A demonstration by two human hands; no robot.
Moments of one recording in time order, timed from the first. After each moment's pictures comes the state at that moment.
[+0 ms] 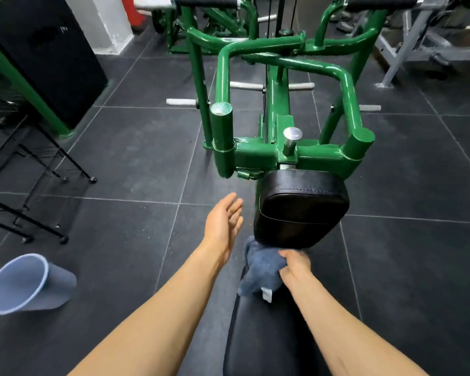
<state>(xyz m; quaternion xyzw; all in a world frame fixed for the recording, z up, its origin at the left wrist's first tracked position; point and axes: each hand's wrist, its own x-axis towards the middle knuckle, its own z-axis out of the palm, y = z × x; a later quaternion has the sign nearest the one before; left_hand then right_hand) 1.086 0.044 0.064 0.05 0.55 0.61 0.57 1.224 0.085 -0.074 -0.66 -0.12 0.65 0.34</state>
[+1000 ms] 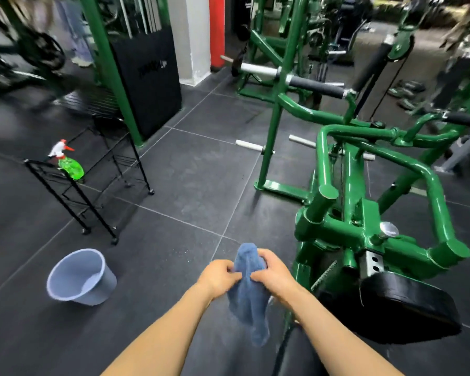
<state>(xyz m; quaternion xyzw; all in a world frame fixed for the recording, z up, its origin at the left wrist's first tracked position) 0.892 -0.048 0.080 0.35 0.81 0.23 0.41 1.015 0.048 0.077 -0.42 -0.66 0.62 0.06</state>
